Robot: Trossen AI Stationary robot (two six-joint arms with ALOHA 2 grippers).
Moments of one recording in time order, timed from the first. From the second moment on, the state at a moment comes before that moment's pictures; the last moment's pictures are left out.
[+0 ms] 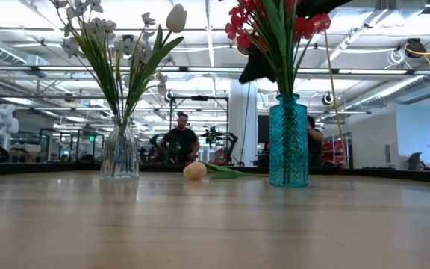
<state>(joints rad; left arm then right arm) -0.45 0.95 1.10 -0.51 -0.61 -0.23 -0.72 1.76 1.72 -0.68 -0.34 -0.10</state>
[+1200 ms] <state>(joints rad) -0.45 0.95 1.10 -0.51 -0.68 -0.23 -0.50 2.16 1.91 -1.04 -0.23 -0.90</state>
